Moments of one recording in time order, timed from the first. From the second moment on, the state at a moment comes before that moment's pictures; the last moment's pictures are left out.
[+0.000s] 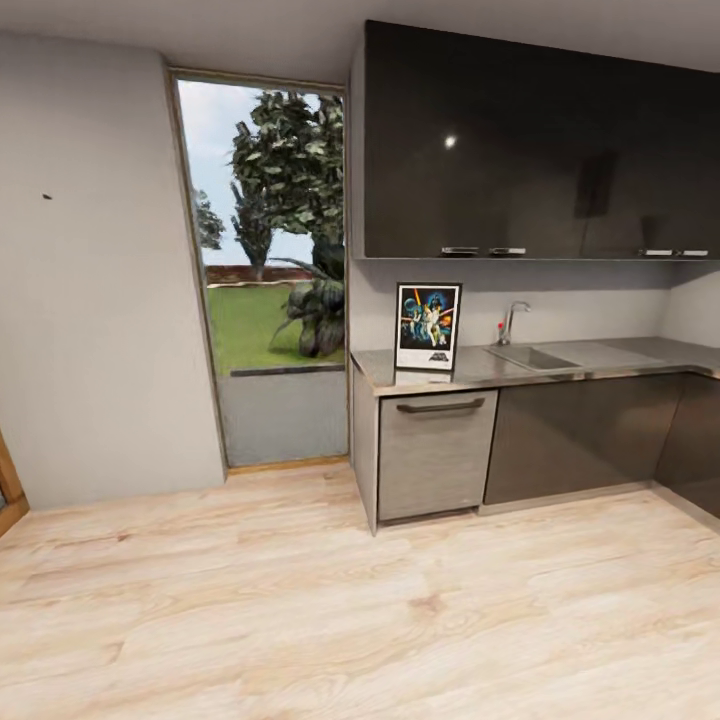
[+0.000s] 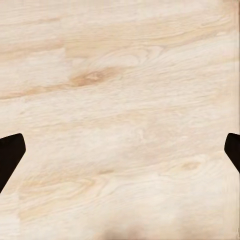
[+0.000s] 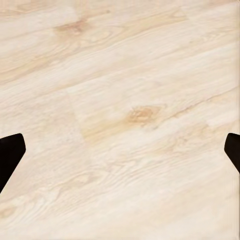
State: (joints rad) left arm 0.04 -0.03 0.00 -0.69 -0.01 -0.01 0.00; right arm -0.04 -0.05 -0.19 -0.47 0.00 -0.25 0.00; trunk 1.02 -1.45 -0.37
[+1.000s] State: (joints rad) left arm 0.04 -0.03 0.00 -0.69 -0.01 -0.01 0.00; right arm -0.04 -0.05 -0.19 -0.47 0.00 -0.25 0.00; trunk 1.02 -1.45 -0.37
